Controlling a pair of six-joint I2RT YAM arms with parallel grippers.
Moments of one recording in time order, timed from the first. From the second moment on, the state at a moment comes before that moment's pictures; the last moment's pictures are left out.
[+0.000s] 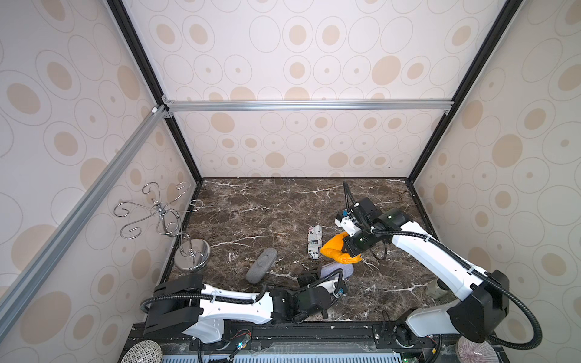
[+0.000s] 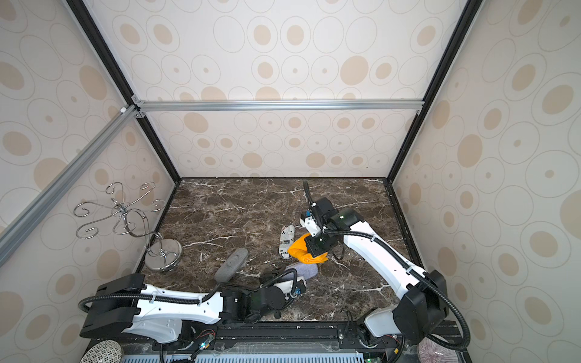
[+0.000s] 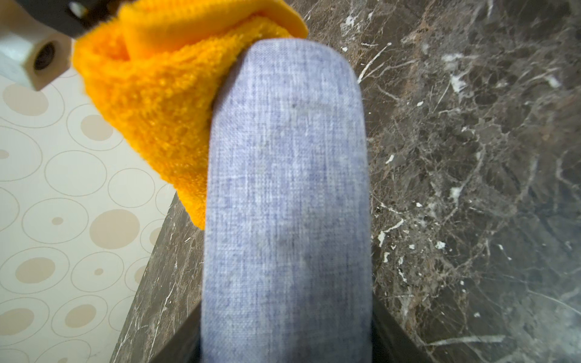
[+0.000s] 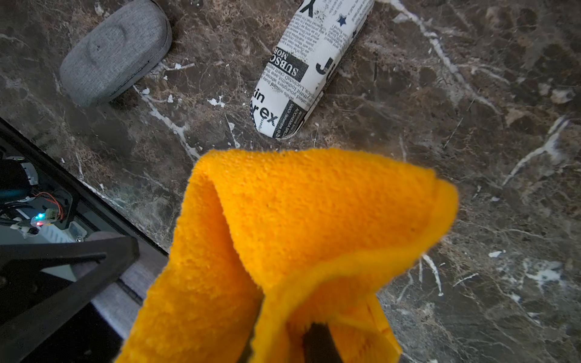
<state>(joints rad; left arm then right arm) -1.43 1.39 0.69 0.05 -0.73 0.34 0.55 1.40 1.26 -1.10 -0.21 0.07</state>
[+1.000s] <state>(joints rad) -1.43 1.31 0.59 0.06 -0.72 0.14 0.50 1.20 1.11 -0.98 -0.21 0.20</state>
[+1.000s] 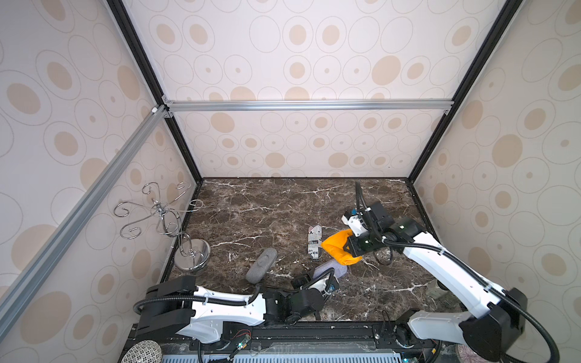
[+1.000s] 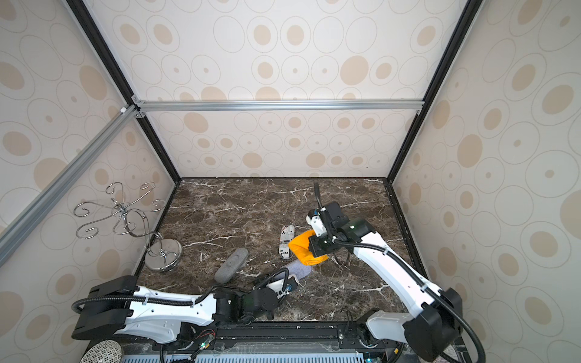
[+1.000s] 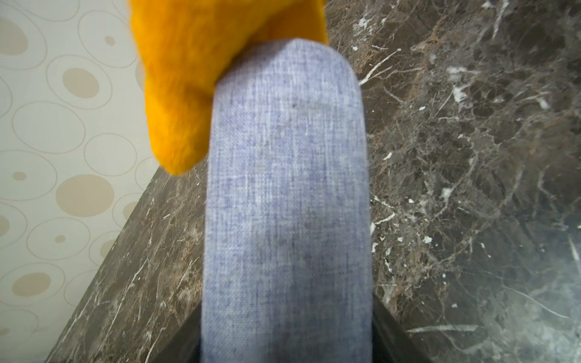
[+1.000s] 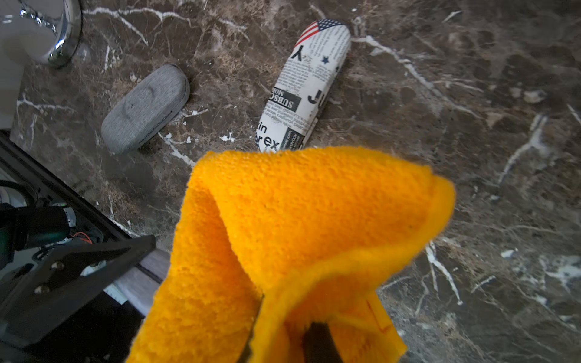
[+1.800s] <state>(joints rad) -1.15 1.22 0.47 -0.09 -0.47 -0.67 0.46 0.84 0.77 -0.81 -0.33 0.31</state>
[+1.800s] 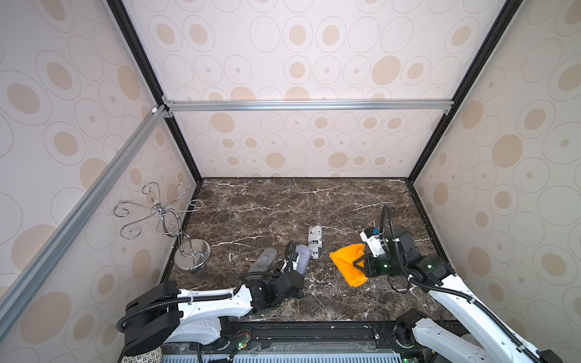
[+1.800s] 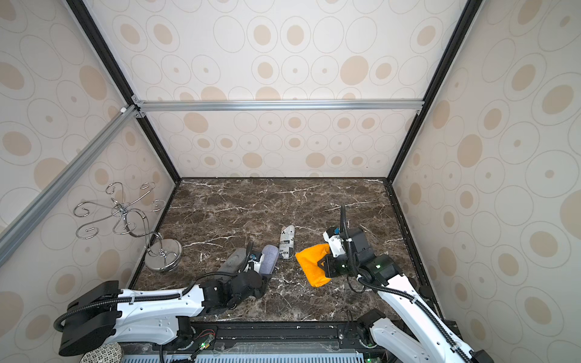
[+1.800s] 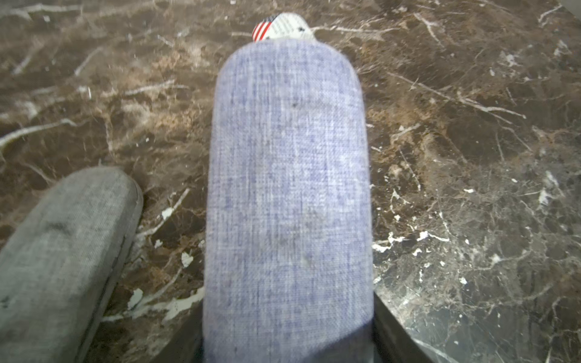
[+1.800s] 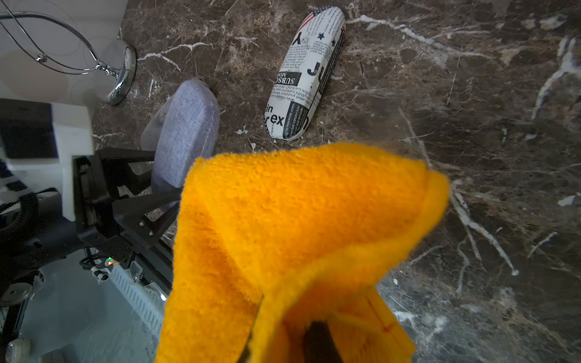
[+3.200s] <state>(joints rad) -1.17 1.25 0.44 -0.23 -0.38 -0.93 0.46 0.83 0.75 -0.79 -0.34 0.31</state>
